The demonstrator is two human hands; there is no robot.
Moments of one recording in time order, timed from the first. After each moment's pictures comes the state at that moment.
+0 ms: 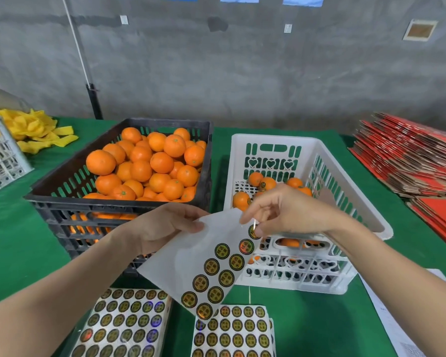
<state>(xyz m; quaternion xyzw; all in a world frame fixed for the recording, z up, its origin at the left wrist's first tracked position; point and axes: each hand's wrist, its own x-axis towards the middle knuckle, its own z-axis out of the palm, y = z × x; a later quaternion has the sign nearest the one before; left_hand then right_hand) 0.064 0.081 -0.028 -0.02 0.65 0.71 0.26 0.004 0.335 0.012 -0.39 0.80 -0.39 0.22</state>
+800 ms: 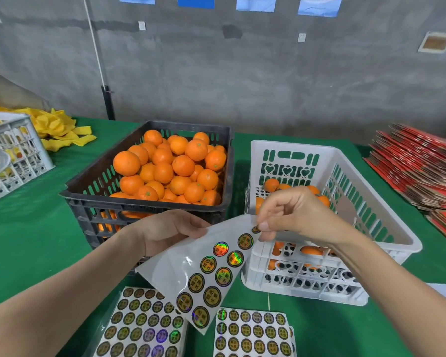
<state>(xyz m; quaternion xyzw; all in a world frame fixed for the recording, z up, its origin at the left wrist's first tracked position) 0.073 0.033 -0.035 0.01 0.62 0.72 0.33 0.029 0.294 0.014 -0.38 0.70 -0.57 0.19</state>
